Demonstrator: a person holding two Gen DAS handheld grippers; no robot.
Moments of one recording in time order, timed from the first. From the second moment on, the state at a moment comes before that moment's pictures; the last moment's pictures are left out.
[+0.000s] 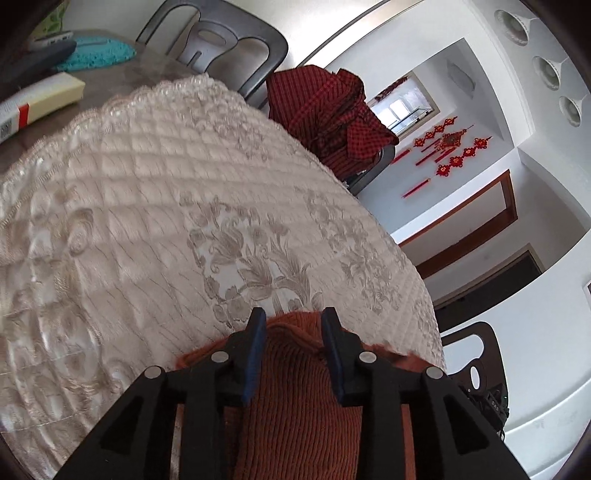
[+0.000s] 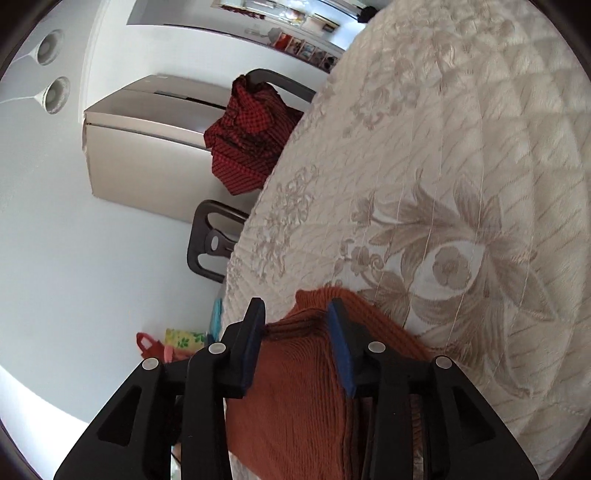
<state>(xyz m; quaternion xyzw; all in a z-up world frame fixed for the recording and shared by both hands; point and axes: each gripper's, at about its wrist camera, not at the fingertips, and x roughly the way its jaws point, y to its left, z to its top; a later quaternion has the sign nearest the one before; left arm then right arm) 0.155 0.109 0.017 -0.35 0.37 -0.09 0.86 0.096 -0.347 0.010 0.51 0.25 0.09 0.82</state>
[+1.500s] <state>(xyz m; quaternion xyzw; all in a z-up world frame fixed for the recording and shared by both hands) 0.038 -0.014 0.023 -0.06 0.39 -0.14 0.91 0.003 -0.220 0.014 0.15 0.34 0.03 0.93</state>
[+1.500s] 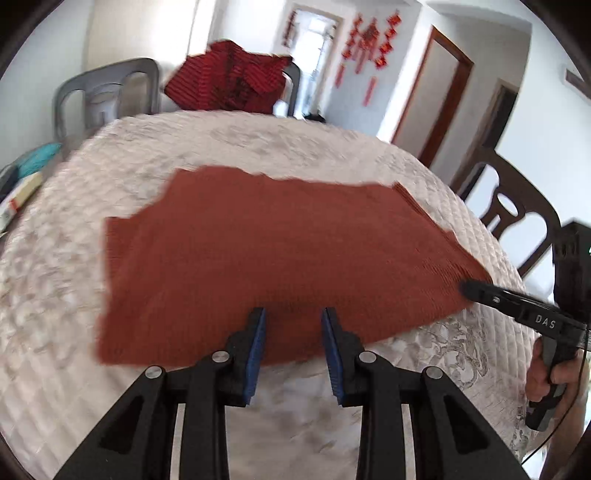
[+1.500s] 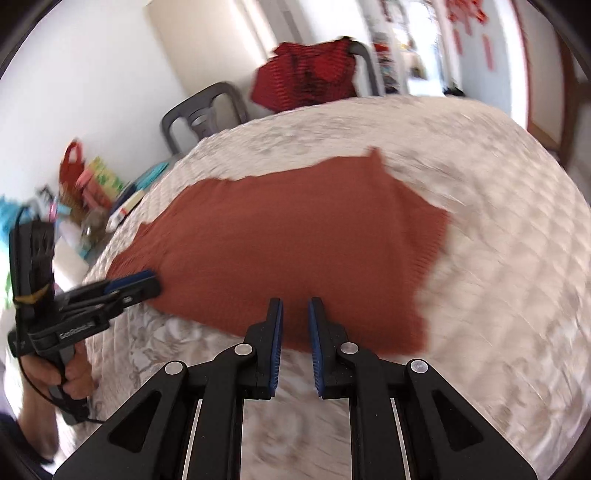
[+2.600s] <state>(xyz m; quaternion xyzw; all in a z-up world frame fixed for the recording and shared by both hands) 0.001 0.085 0.010 -0.20 0.39 -0.05 0.90 -0.044 -0.279 0.003 0.32 0.32 0.01 0.89</state>
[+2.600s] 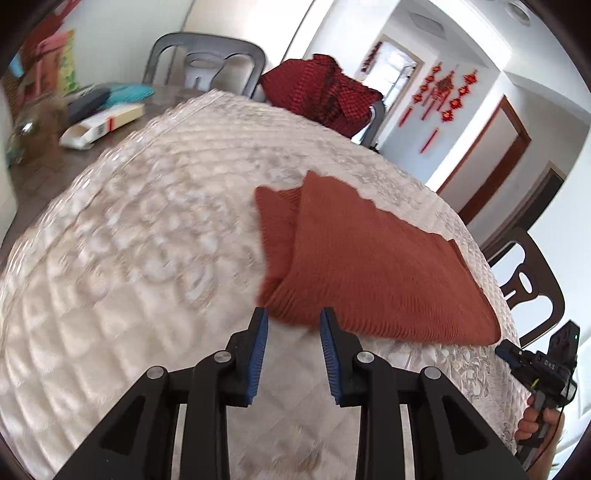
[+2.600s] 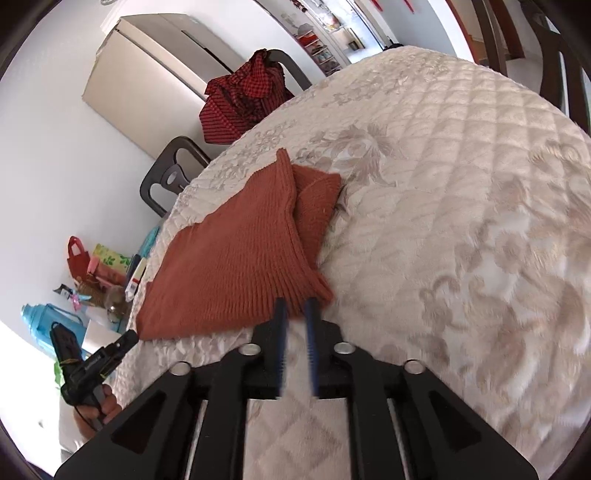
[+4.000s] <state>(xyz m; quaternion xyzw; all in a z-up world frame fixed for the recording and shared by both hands) 0.003 0.093 0.005 -0.29 0.37 -0.07 0.88 -0.042 -0.278 0.002 0.38 0.29 0.02 0.88</state>
